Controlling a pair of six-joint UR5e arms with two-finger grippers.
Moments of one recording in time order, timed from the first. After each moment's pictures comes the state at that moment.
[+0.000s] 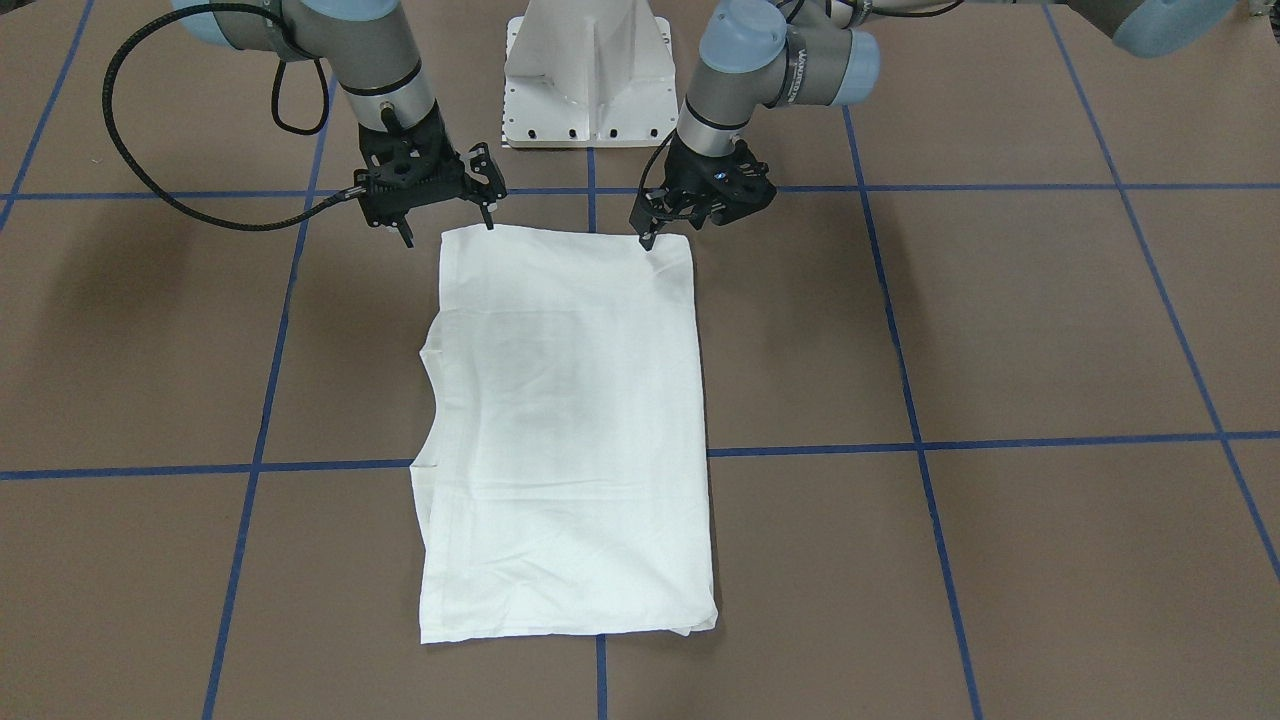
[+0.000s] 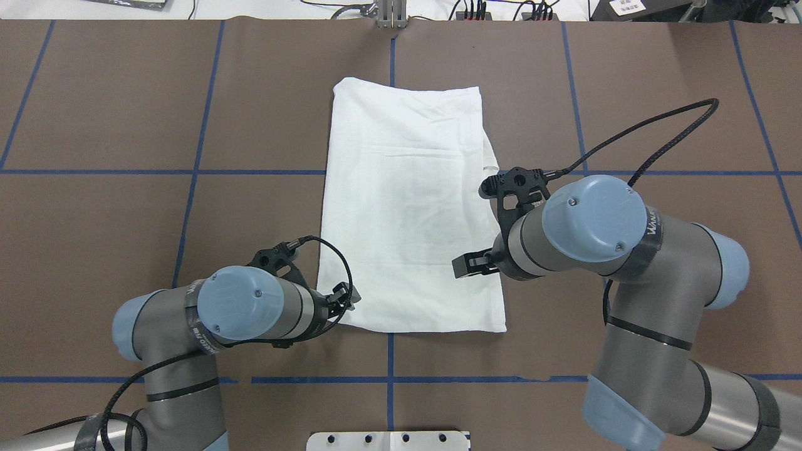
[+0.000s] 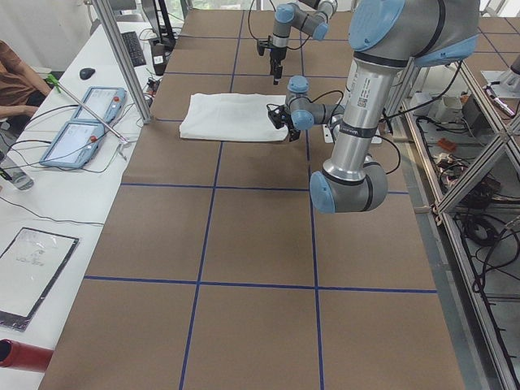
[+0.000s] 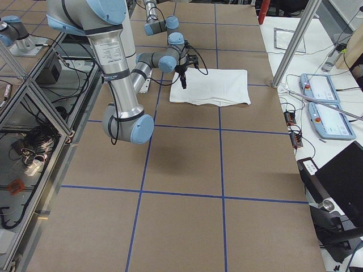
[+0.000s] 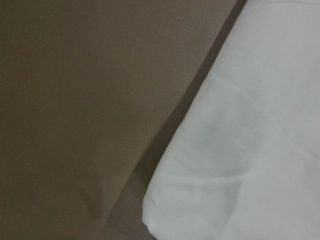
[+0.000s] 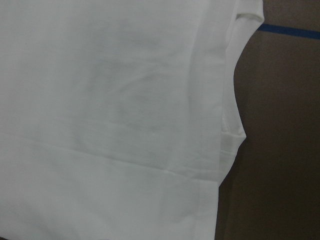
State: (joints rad) left arm -0.31 -2.02 -1.80 -1.85 -1.71 -1.93; right arm 0.48 -1.18 2.04 -1.57 1.80 1.07
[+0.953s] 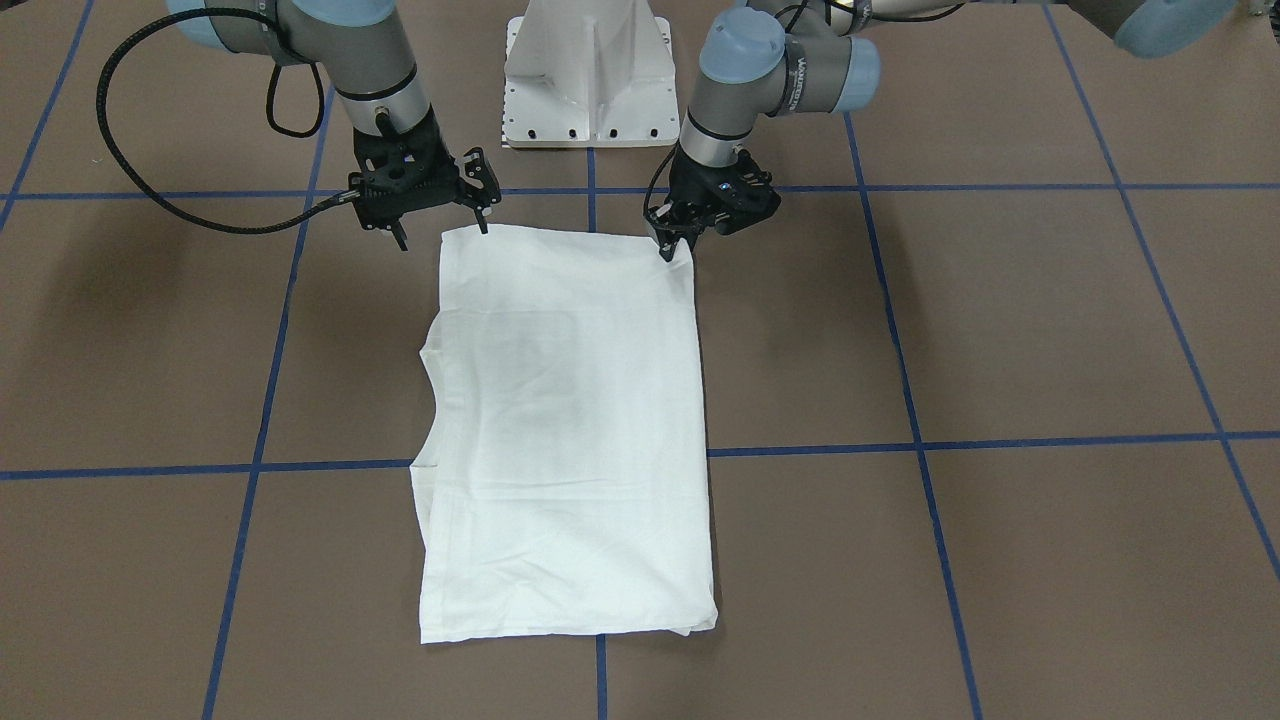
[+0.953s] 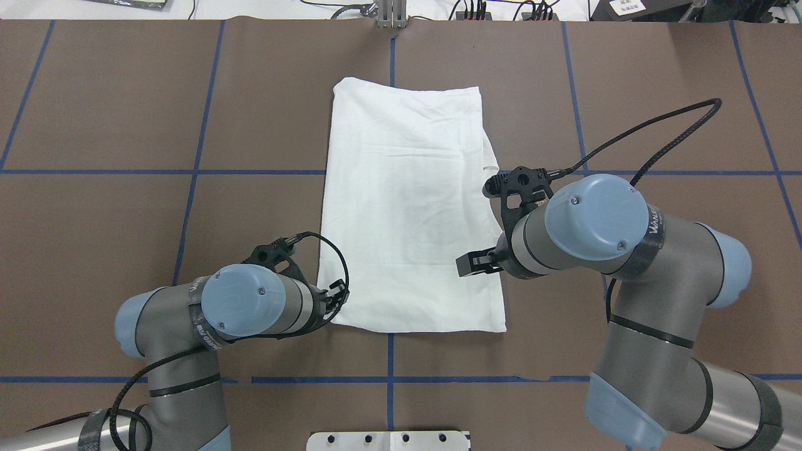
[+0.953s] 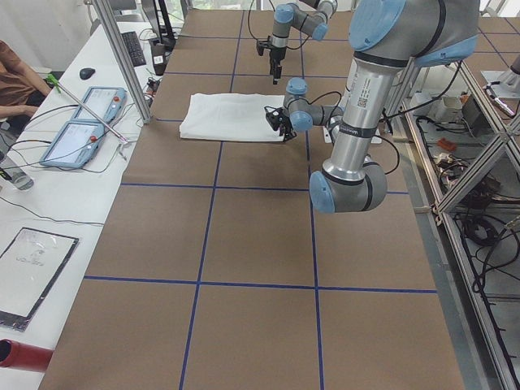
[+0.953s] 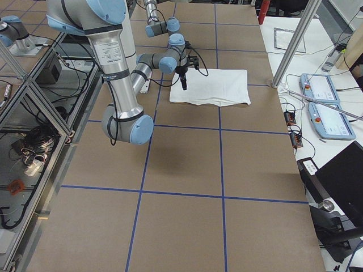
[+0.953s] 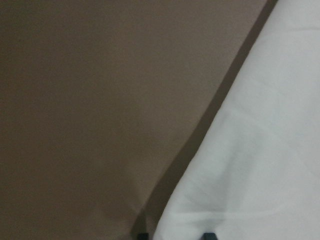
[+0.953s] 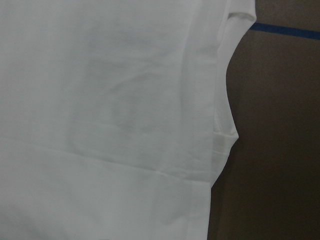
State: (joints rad) left arm -0.31 -2.03 -1.79 -1.85 -1.69 -1.92; right arm 0.48 -1.19 2.03 -1.57 1.80 1.07
